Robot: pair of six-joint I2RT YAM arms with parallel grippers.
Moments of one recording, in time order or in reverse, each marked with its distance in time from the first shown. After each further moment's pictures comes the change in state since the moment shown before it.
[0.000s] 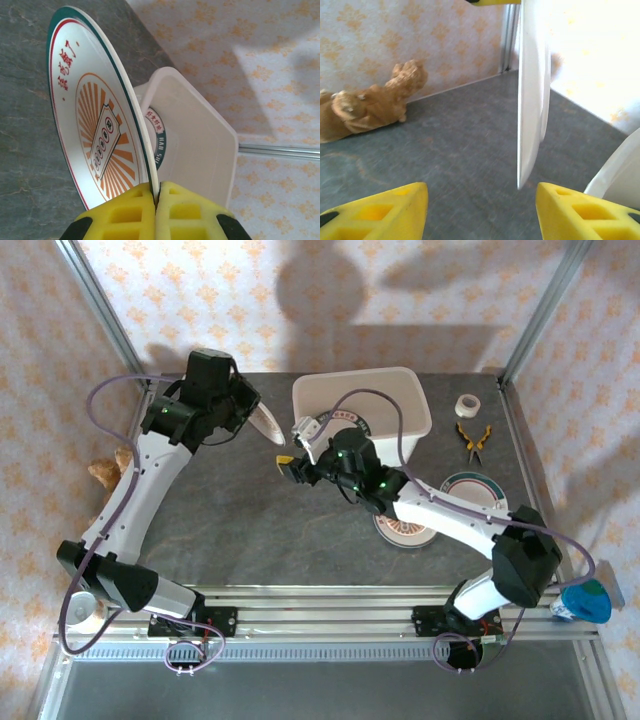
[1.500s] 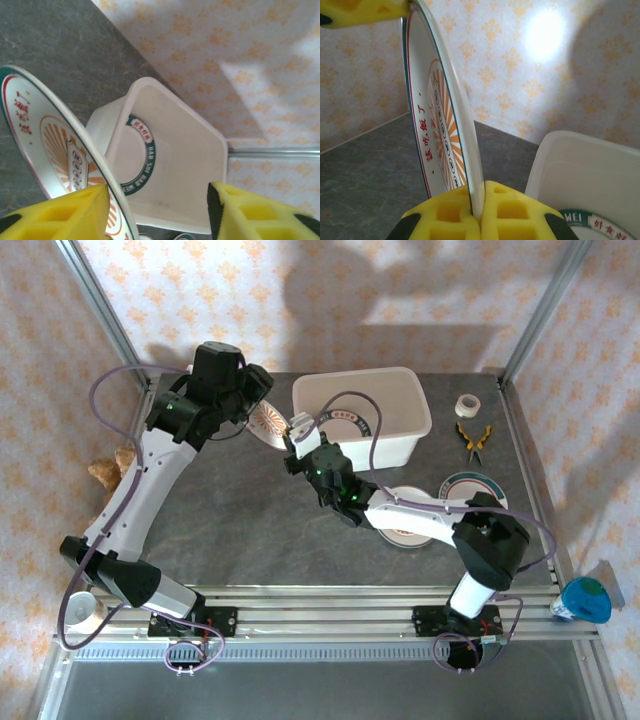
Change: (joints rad) left arm -0.048 0.030 0.086 0.002 -0.091 0.047; right arm 0.094 0.149 0.001 0.311 0.520 0.050
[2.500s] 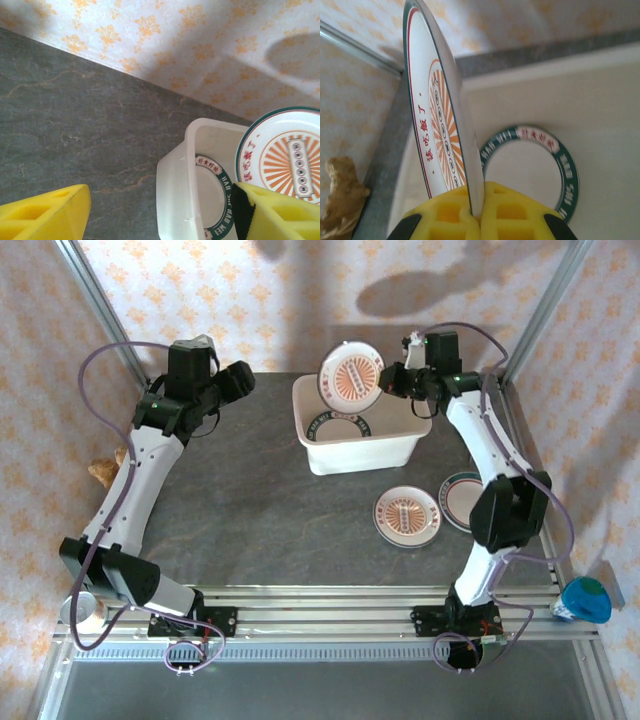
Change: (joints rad) left arm 0.182 -0.007 -0.130 0.150 0.068 0.568; right arm -0.783 0.193 0.716 -1.165 -0.944 0.400
